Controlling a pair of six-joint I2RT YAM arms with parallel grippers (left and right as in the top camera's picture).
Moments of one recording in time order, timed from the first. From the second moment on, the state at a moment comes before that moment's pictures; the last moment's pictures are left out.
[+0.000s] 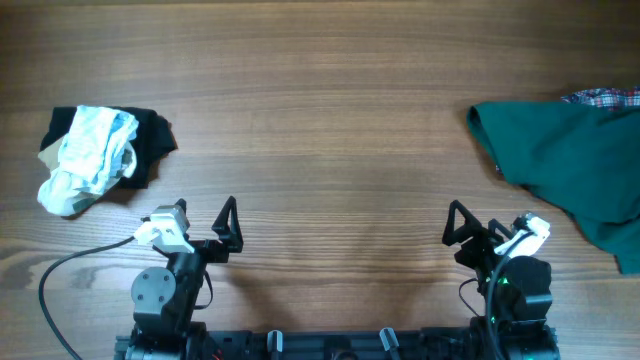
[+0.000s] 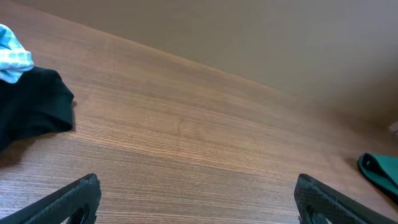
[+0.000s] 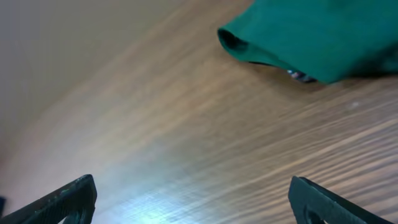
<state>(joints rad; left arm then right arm) -0.09 0.01 0.09 -0.26 0.07 -0.38 0.07 0.02 0.16 -0.55 0.03 0.66</state>
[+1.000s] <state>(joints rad) -0.09 0.59 0.73 -0.52 0.13 -0.47 0.07 0.53 0.57 -0.34 -0.78 0.37</state>
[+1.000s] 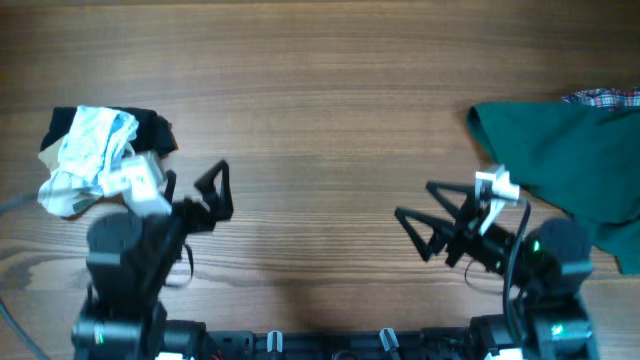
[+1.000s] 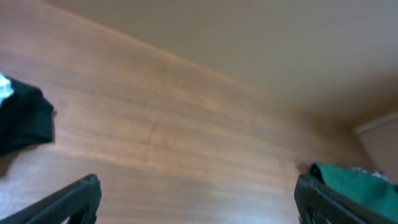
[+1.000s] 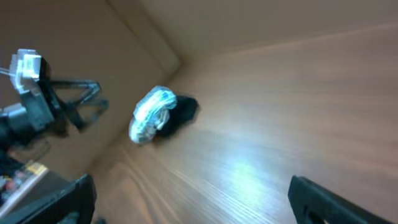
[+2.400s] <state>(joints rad) -0.09 1.12 1.12 -0.94 0.20 -0.47 -0.11 1.96 1.36 -0.90 0.40 0.51</state>
